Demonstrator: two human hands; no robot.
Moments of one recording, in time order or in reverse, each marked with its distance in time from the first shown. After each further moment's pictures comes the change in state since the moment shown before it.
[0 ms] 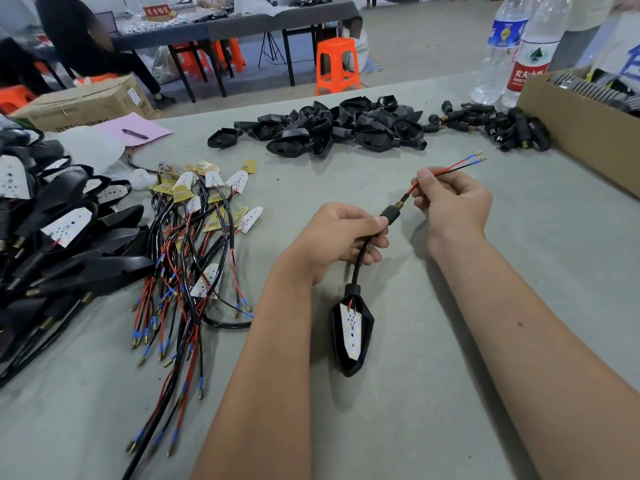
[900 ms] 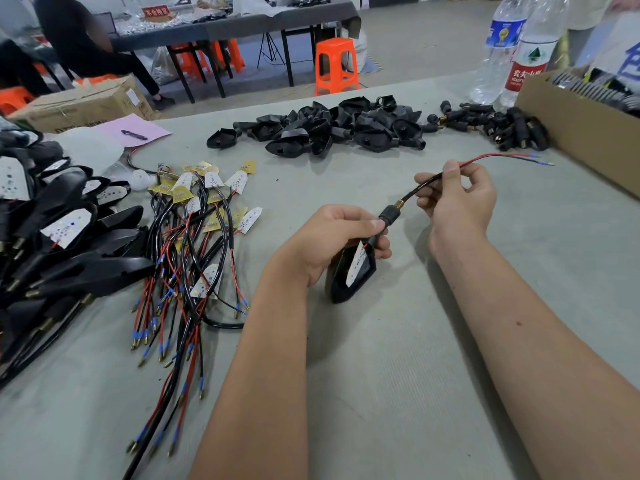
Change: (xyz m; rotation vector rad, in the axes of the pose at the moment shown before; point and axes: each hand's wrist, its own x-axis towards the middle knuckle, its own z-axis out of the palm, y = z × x) left_hand -0.004 -0.002 -0.006 -0.200 -0.106 -0.015; right_hand 0.002 -0.002 0.000 0.042 0.041 -0.073
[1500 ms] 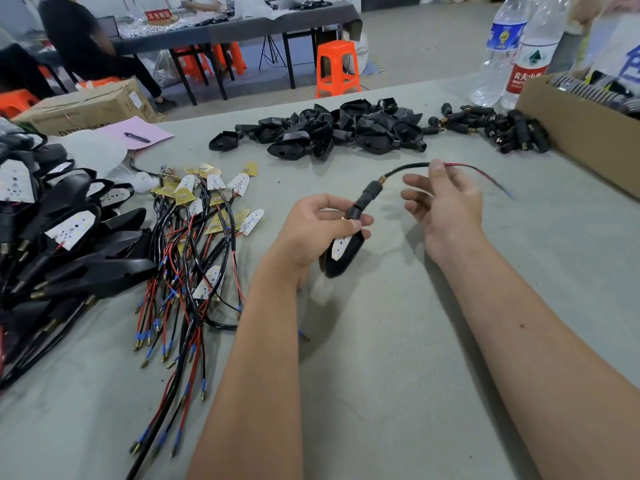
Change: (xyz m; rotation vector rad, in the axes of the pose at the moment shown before) left_hand -0.004 -0.001 -0.016 0.096 0.223 0.160; right_hand -0.001 0.000 0.003 0.057 -0.131 0.175
